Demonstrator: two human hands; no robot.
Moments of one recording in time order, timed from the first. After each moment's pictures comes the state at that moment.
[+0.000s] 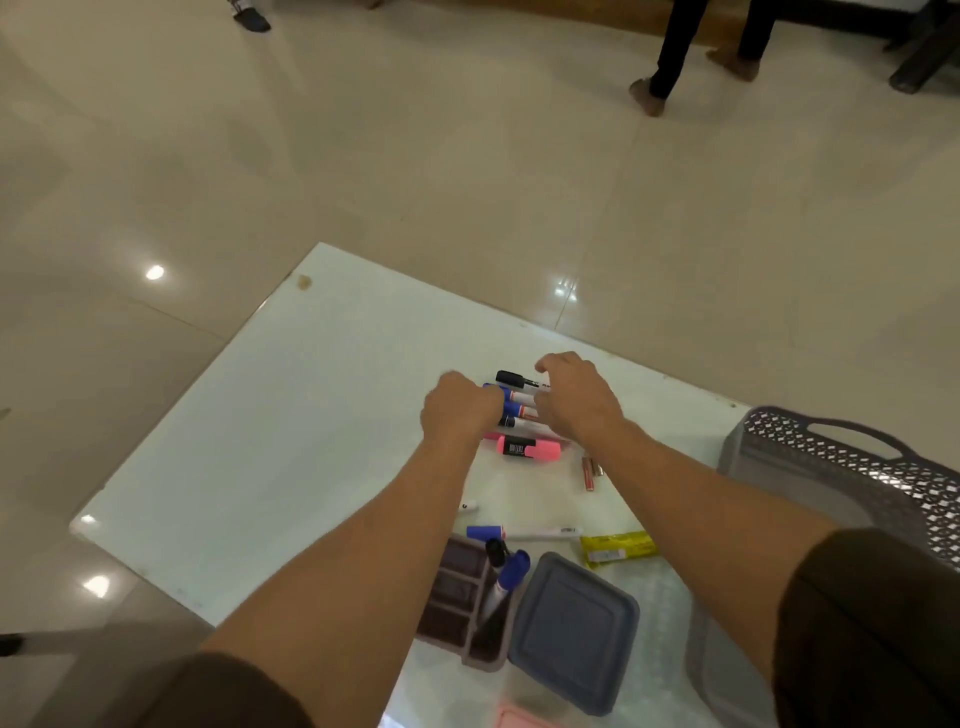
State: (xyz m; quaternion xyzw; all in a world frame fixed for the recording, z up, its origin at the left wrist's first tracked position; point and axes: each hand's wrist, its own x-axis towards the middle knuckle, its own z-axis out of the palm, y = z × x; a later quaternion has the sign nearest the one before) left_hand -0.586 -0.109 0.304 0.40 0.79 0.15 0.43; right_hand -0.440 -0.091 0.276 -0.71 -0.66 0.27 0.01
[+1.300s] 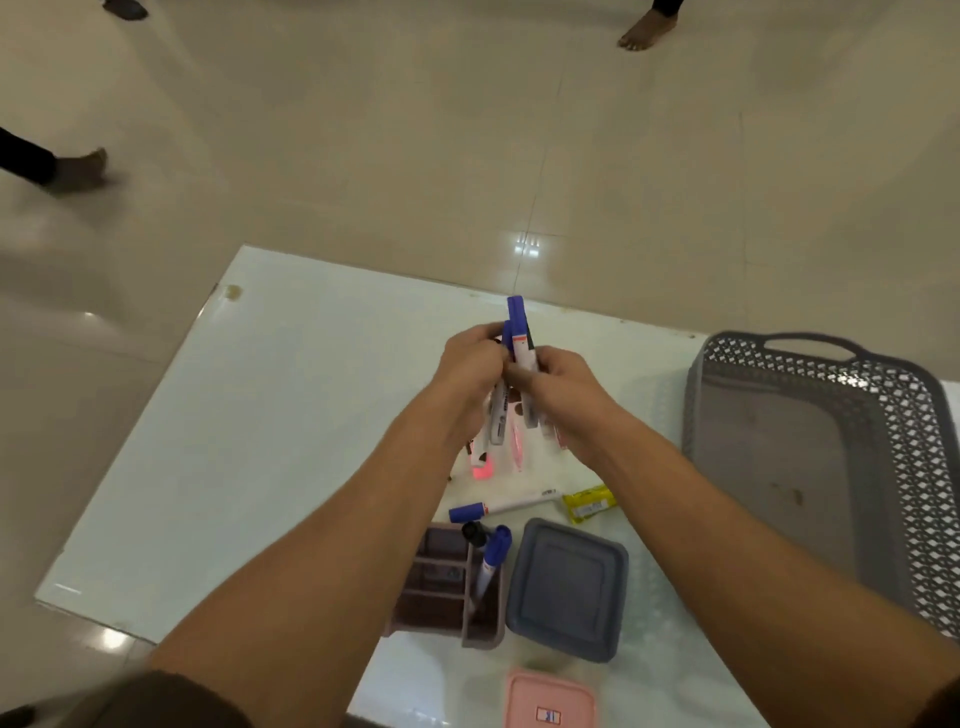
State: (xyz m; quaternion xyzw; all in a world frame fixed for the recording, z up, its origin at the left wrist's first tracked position) left_hand -0.534 -0.108 0.334 0.35 0.64 0.25 0.64; right_hand -0.432 -0.152 0.308 -0.66 -0.31 0.58 0.36
